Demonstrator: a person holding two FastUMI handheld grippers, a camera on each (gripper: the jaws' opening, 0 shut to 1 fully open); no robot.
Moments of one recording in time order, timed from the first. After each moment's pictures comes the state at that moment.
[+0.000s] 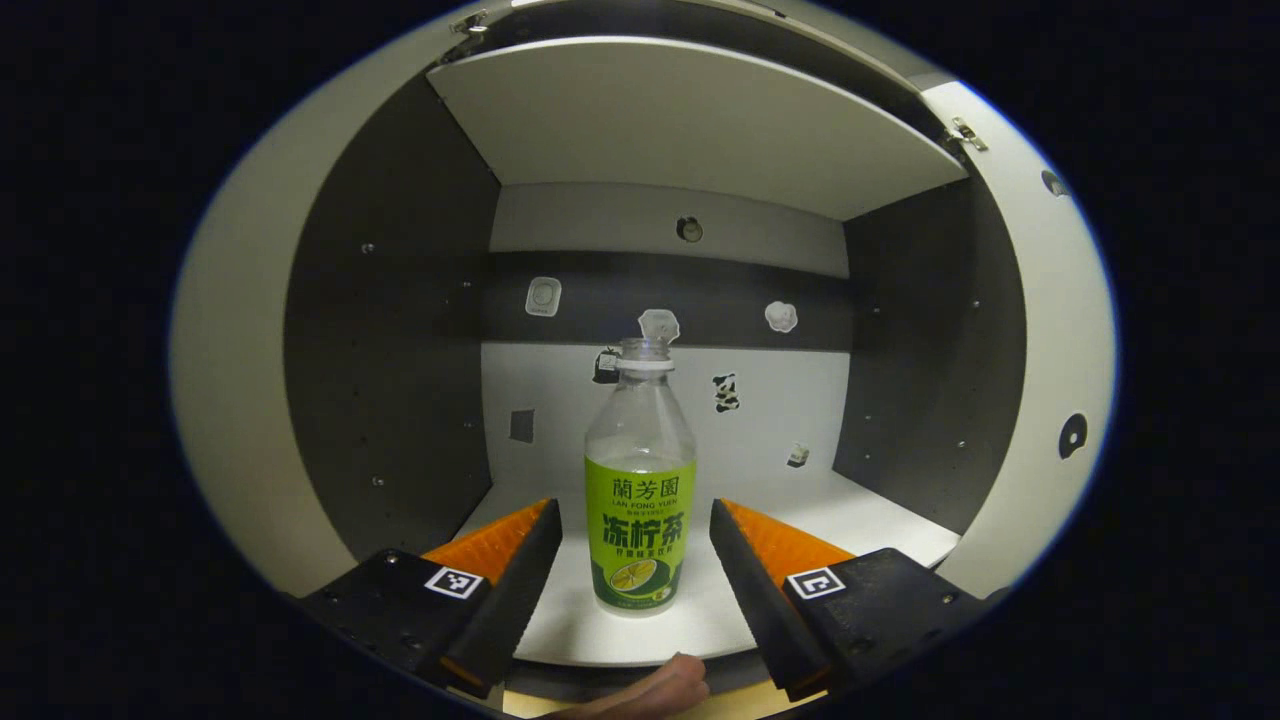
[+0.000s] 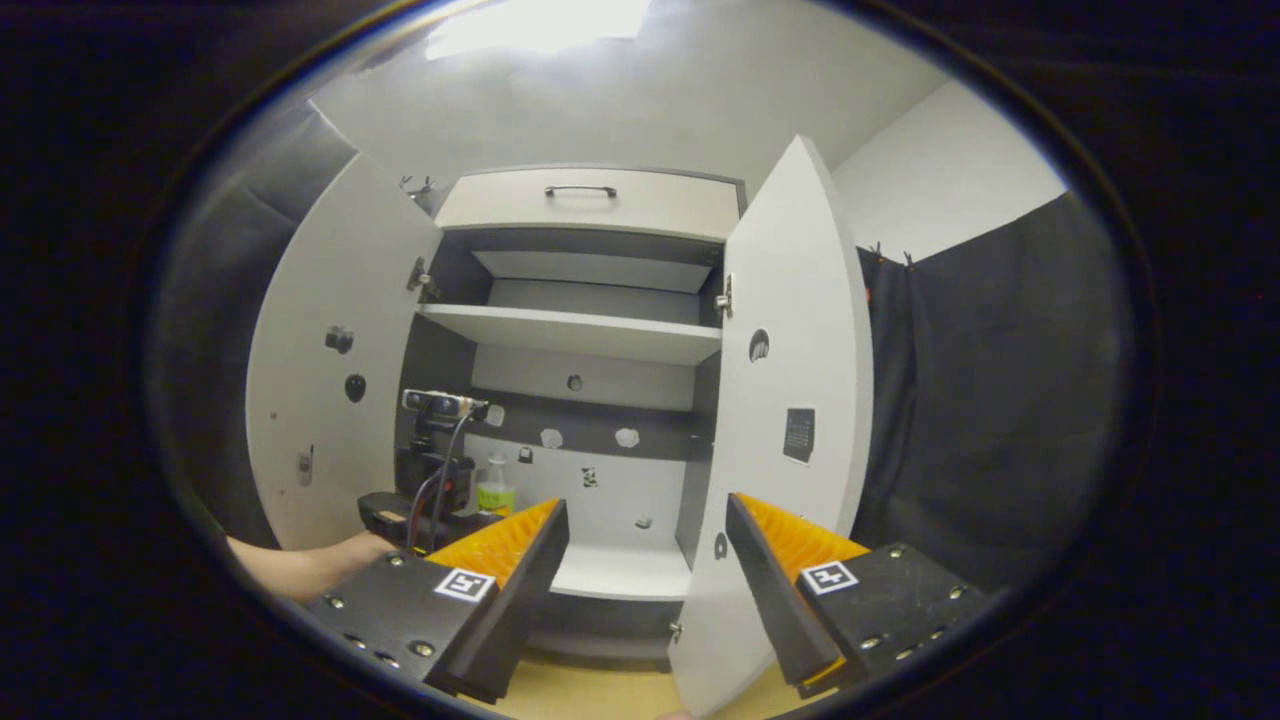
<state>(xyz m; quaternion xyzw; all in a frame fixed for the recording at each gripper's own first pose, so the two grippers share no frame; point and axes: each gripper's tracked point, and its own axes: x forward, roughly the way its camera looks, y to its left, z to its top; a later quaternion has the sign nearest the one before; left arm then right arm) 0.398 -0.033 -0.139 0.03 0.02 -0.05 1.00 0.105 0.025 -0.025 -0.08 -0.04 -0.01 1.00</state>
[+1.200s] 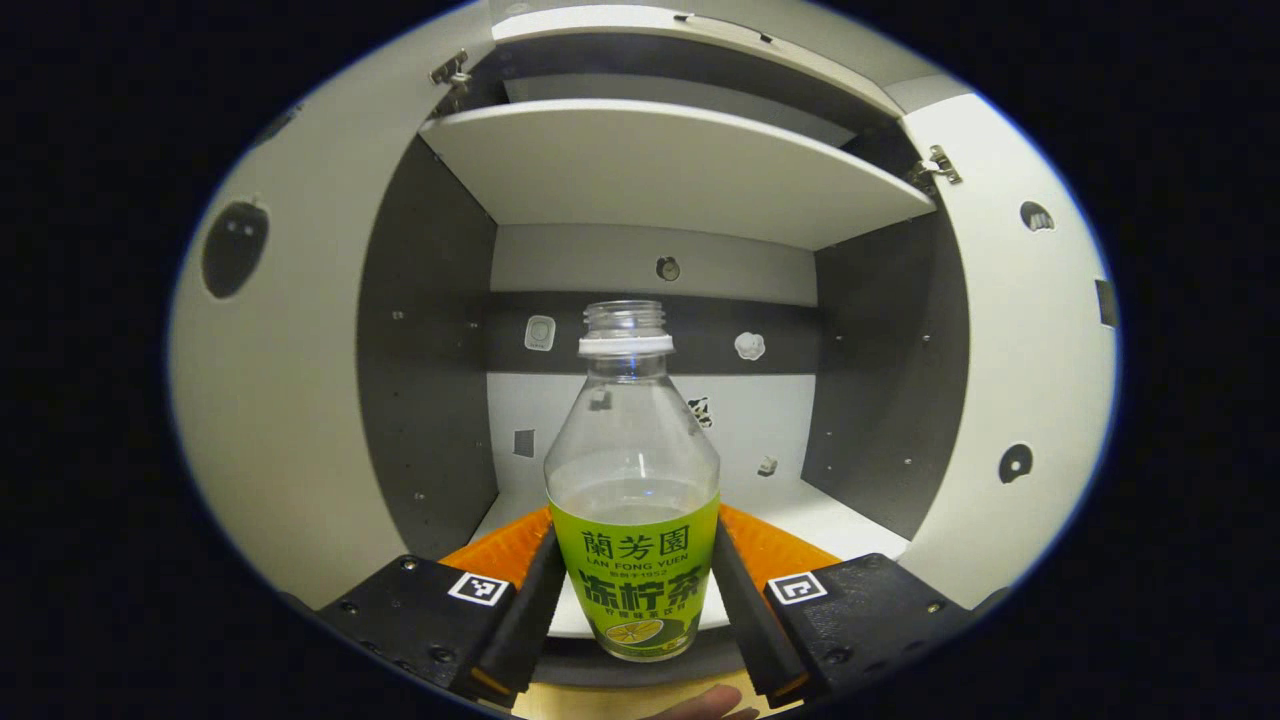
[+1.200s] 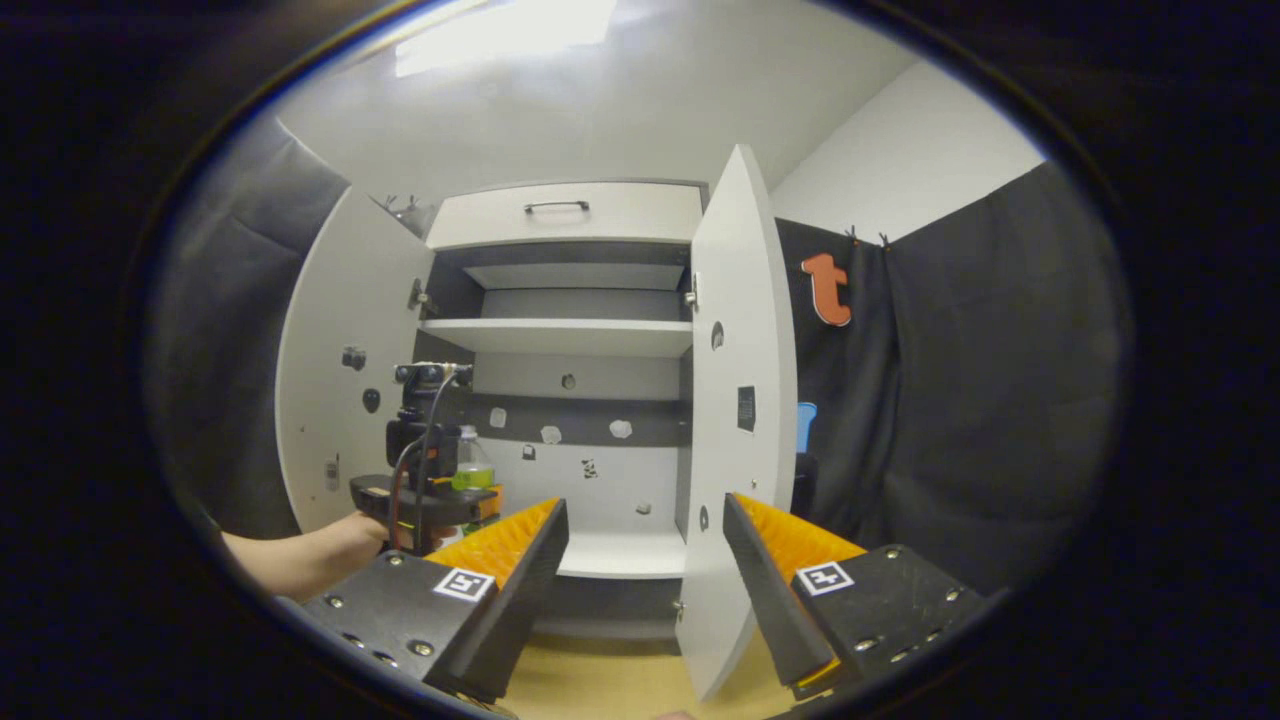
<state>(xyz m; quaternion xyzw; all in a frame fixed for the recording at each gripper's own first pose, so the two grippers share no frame) 0.294 -0.046 -0.089 0.03 0.01 -0.07 1.00 0.041 0.010 -0.018 -0.03 -0.04 0.00 1.00</state>
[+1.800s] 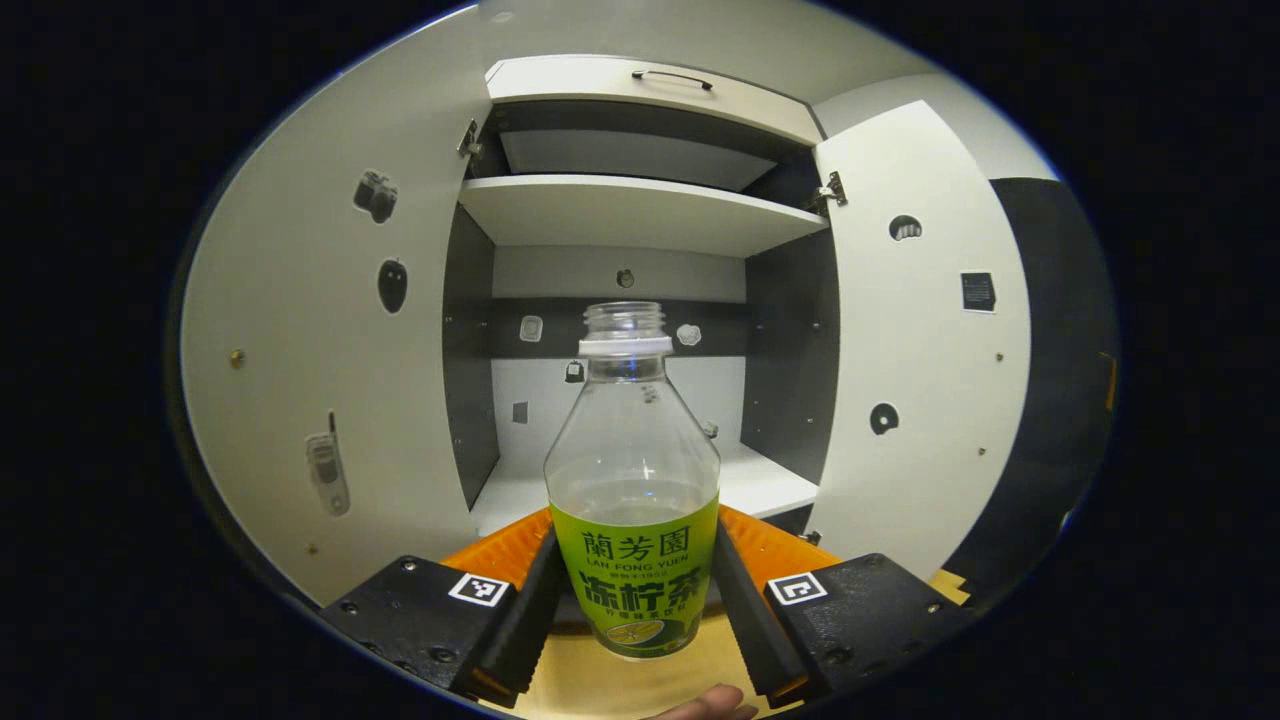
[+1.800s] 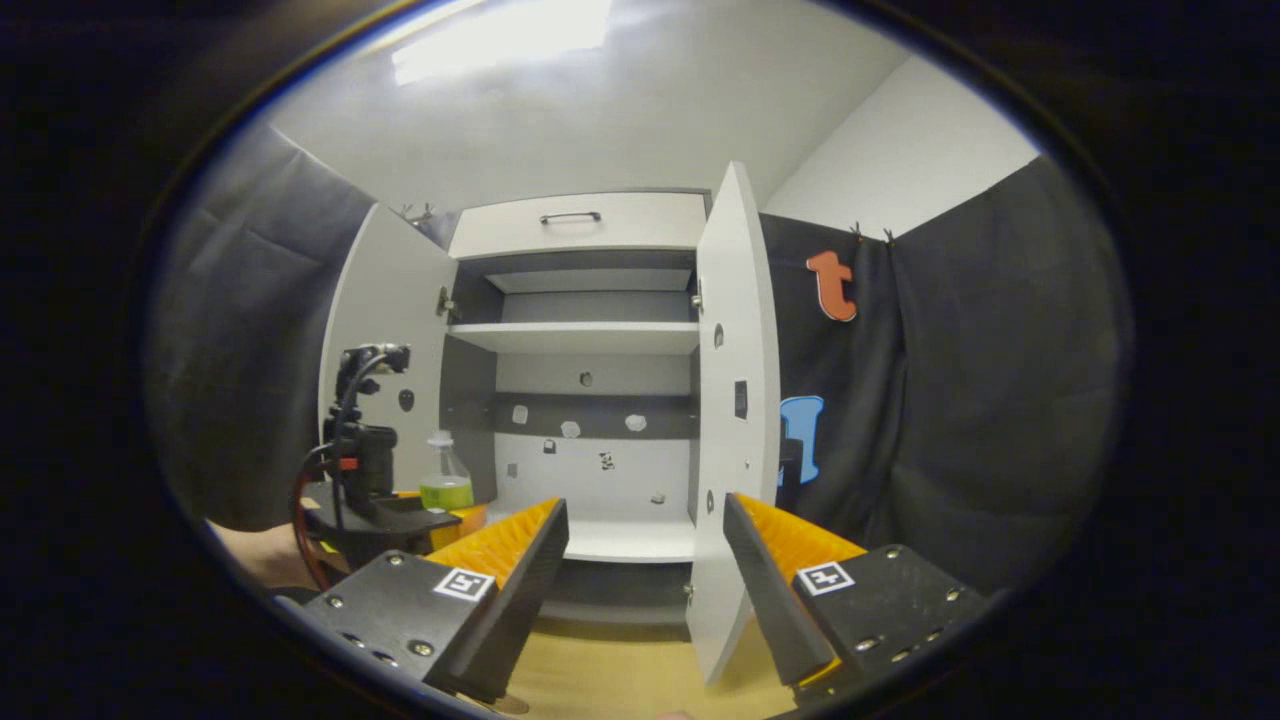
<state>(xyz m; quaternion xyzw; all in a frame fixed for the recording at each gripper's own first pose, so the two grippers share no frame) 0.137 -0.057 -0.108 0.03 0.03 -0.11 0.99 0.006 0.011 -0.022 -0.02 -0.03 0.03 1.00</state>
